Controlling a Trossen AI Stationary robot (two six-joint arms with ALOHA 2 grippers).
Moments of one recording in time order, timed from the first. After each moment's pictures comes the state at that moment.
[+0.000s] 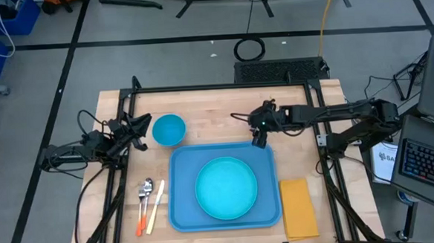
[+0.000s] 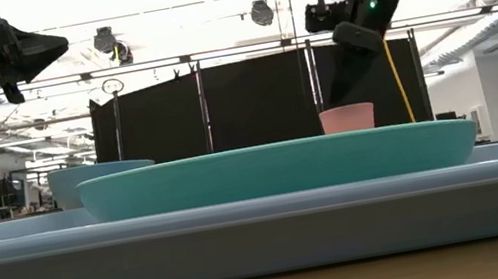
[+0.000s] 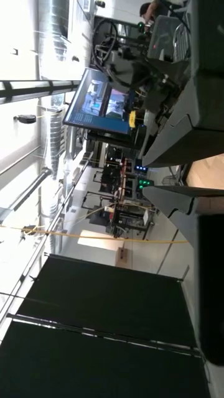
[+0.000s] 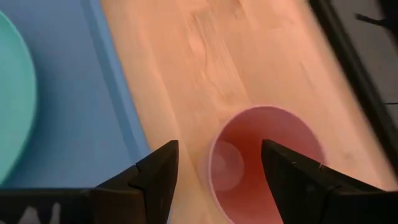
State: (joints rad) left arm 0.00 0.01 0.01 0.41 -0.53 0.00; right arm -0.17 1.37 0.90 -0.50 0.25 0.06
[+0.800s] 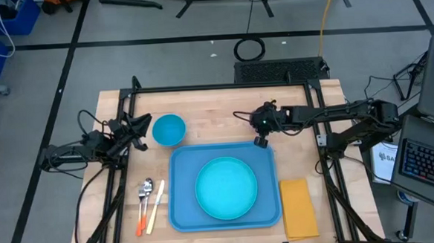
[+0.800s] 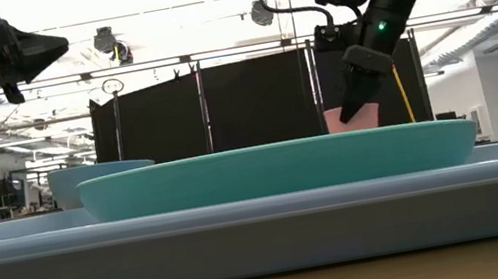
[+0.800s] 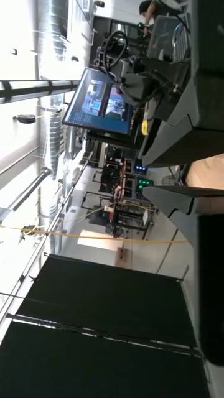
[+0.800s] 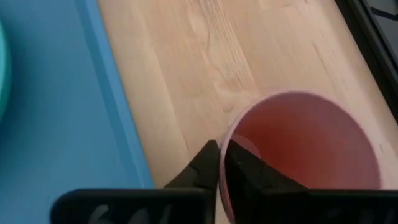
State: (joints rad) left arm 0.00 0.01 0.01 0.40 -0.53 0.00; right arm -0.22 1.37 0.80 -0.39 0.21 0.00
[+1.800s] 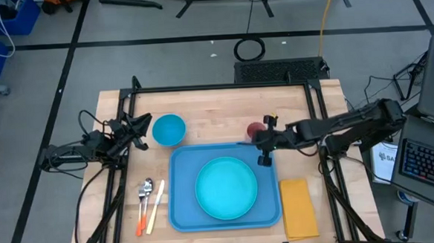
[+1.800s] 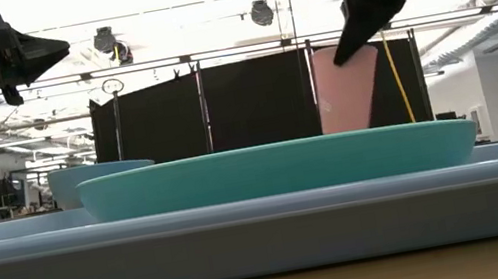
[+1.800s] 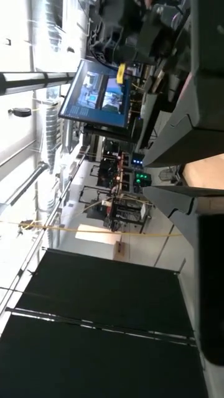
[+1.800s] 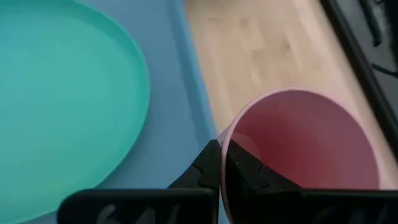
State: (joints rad) left arm 0.00 0.01 0.01 0.39 -0.55 0.00; right arm 0.13 1.29 0.93 -0.56 0.37 0.16
